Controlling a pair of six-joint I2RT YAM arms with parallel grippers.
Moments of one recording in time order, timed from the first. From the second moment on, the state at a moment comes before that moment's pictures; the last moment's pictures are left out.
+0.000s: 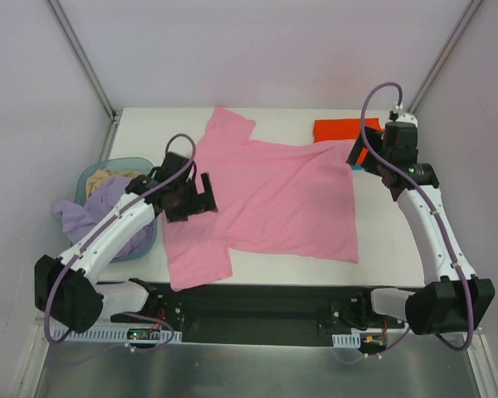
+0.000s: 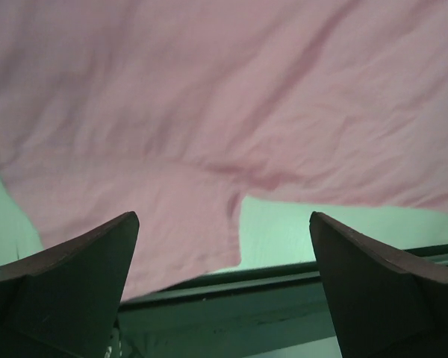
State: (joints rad) left arm -0.44 1.28 1.11 -0.81 0.04 -0.65; right arm 0.10 1.27 1.28 -0.61 0.19 0.33
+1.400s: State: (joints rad) left arm -0.55 1.10 0.51 -0.91 -0.07 -1.20; right arm 0.10 1.27 1.10 -0.69 -0.01 0.34
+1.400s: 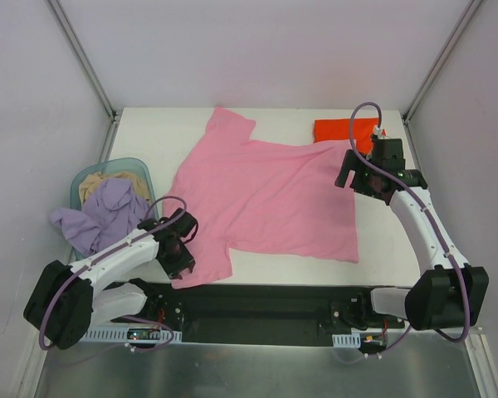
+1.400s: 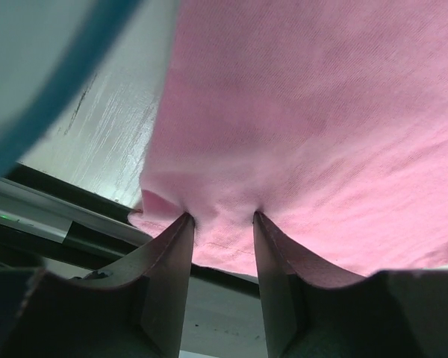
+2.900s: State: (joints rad) left arm -0.55 0.94 0.66 -1.02 -0.04 -1.13; right arm 0.10 1.19 0.60 -0.79 0.08 0.76
